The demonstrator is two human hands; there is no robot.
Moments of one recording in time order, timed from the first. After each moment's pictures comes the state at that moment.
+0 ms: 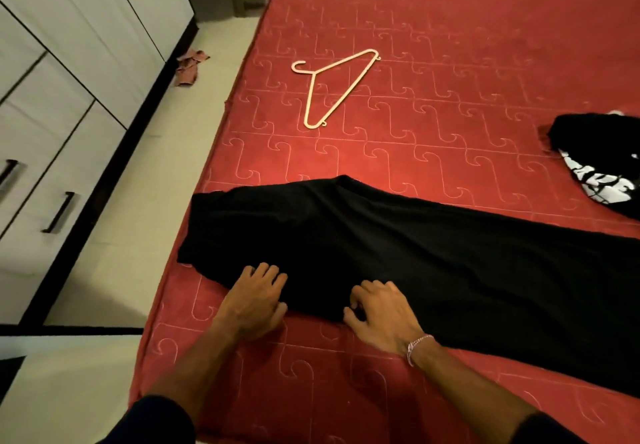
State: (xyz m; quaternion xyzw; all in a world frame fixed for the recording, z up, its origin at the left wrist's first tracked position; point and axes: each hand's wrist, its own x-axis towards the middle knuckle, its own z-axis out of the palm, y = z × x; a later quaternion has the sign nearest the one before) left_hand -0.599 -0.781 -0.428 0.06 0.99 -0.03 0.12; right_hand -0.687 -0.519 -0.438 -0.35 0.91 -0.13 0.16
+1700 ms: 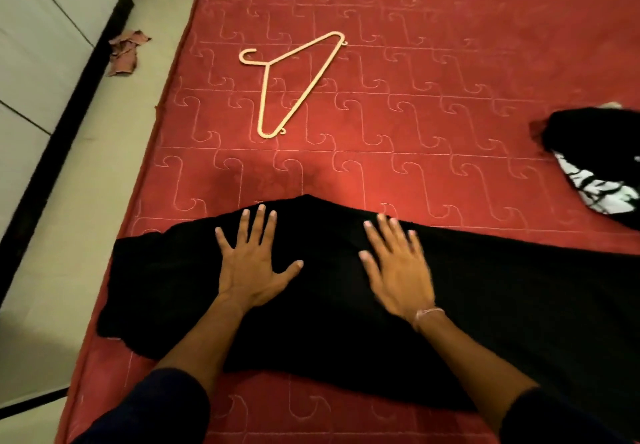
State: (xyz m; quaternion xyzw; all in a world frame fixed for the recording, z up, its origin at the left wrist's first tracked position) left_hand -0.771 -0.781 -0.488 -0.09 0.99 0.06 0.11; right_hand -0.839 -0.497 -0.491 -0.21 0.97 -0.10 0.06
